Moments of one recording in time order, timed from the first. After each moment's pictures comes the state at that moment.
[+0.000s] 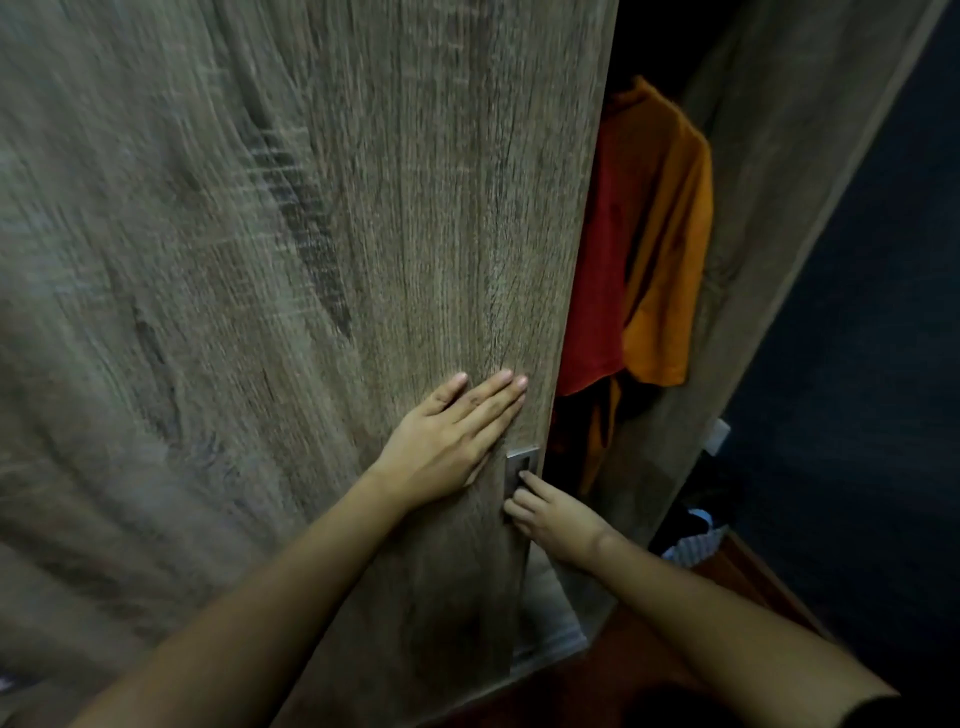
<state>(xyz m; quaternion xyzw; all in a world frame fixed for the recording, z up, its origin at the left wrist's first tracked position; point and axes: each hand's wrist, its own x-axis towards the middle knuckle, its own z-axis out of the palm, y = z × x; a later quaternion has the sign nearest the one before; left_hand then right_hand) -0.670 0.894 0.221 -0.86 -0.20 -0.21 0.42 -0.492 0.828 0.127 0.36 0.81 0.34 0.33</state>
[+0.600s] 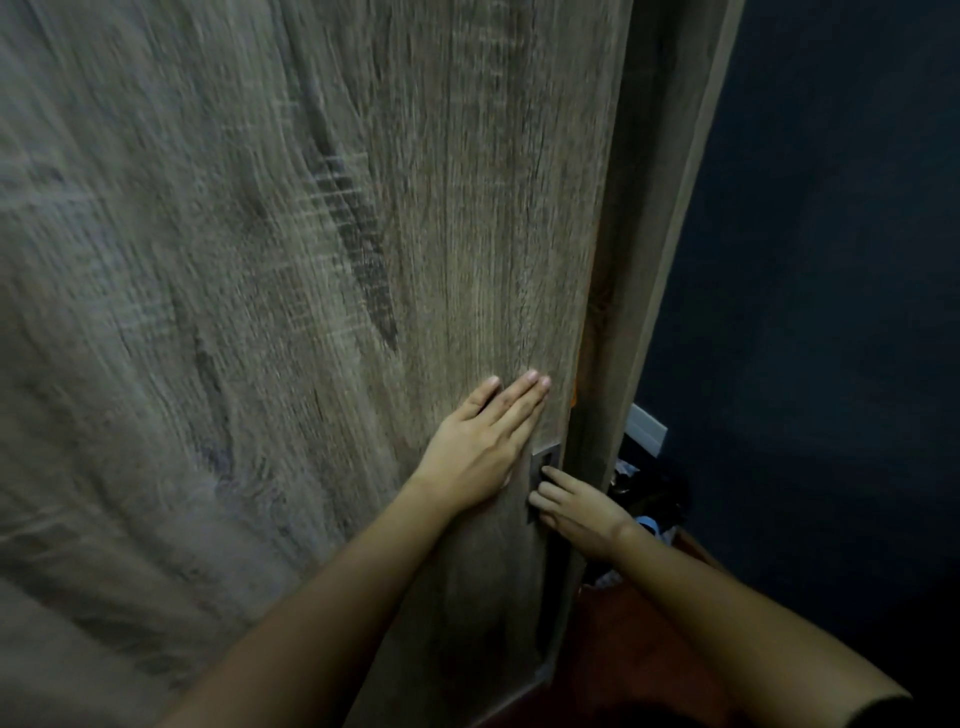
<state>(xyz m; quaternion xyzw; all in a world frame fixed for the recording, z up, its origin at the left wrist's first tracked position) -0.502 0.904 0.221 -0.87 -0.19 -0.19 0.42 -0.335 0.831 0.137 0.45 0.78 0.25 0.35</state>
